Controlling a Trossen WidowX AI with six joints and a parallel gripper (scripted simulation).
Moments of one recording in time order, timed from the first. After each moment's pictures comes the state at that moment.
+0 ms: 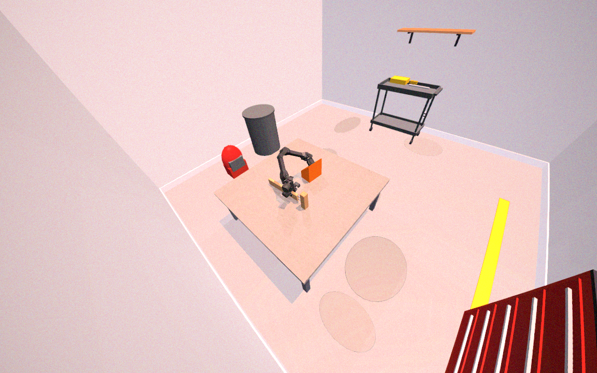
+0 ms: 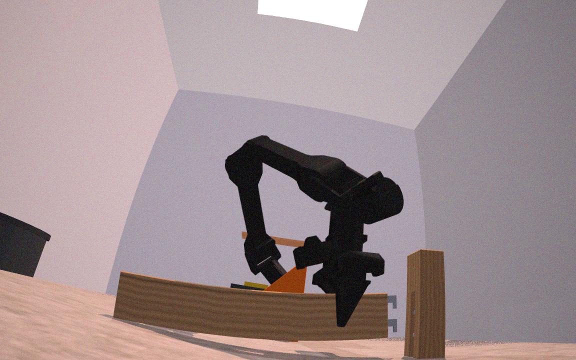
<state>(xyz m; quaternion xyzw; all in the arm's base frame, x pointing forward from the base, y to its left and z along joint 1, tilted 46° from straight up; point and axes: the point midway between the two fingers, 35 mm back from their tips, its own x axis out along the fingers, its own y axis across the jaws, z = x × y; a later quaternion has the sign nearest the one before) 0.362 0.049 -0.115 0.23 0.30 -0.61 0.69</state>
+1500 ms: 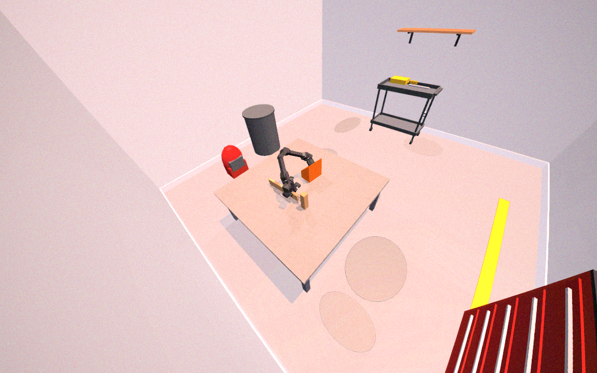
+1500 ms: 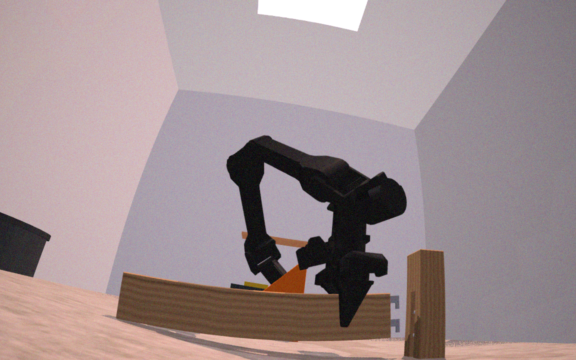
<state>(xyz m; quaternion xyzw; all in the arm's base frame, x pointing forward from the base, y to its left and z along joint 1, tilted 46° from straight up) 0.362 0.052 -0.118 0.23 0.30 -0.61 0.69</state>
